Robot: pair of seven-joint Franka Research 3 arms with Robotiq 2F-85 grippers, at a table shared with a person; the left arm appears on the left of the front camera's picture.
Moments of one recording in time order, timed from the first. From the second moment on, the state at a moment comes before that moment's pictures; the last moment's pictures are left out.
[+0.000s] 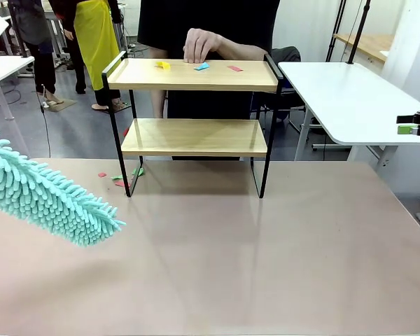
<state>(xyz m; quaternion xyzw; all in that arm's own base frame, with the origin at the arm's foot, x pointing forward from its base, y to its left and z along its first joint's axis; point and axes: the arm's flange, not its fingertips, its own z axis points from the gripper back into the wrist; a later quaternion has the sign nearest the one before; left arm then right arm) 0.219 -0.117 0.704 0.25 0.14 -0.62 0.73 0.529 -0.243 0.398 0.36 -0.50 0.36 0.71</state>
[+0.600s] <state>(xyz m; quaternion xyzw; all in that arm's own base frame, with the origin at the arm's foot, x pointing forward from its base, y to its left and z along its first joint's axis) 0.219 -0.117 0.704 0.25 0.14 -0.62 0.73 0.529 -0.243 0.398 0.36 -0.50 0.36 0.71</state>
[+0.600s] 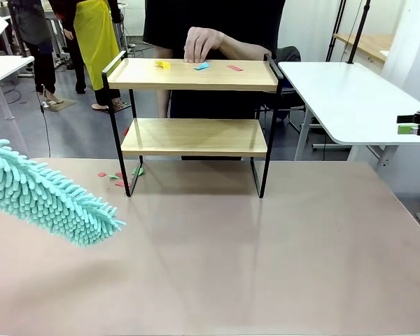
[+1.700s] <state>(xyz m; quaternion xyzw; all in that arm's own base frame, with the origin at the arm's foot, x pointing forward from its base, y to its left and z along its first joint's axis) 0.229 -0.149 0.753 0.11 0.02 -0.63 0.77 0.529 -0.243 0.398 0.36 -0.50 0.36 0.71</state>
